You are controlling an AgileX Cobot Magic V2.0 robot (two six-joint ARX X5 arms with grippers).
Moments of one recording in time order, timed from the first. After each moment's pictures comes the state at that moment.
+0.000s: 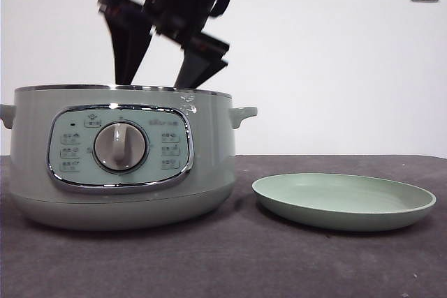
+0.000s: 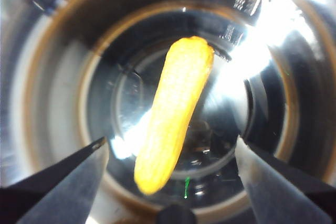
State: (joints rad) left arm -0.45 0.56 1.22 -0.94 -0.44 -0.03; right arm 0.83 2.03 1.87 -0.88 -0.08 -0.07
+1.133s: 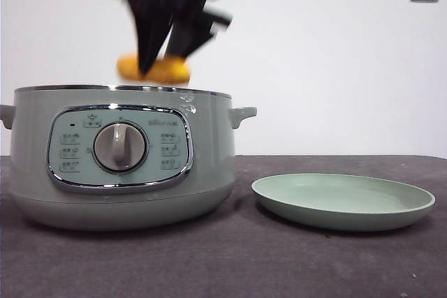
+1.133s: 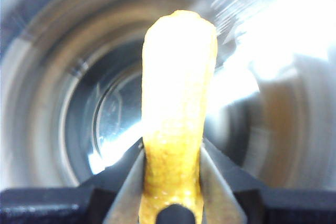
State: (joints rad) left arm -0.45 0.59 1.22 -0.95 -0.41 -0.08; right arm 0.83 1.96 1.89 -0.86 0.03 -0.07
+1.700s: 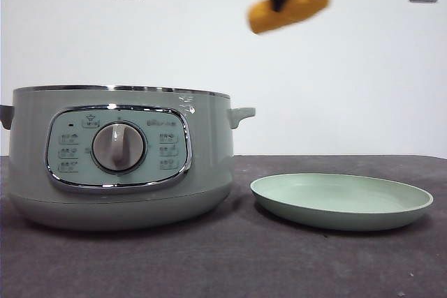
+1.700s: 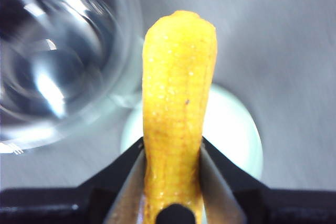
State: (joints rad) left arm -0.45 0.89 1.22 -0.70 -0.08 -0.08; right arm 0.62 1.71 1.89 -1.28 0.13 -0.01
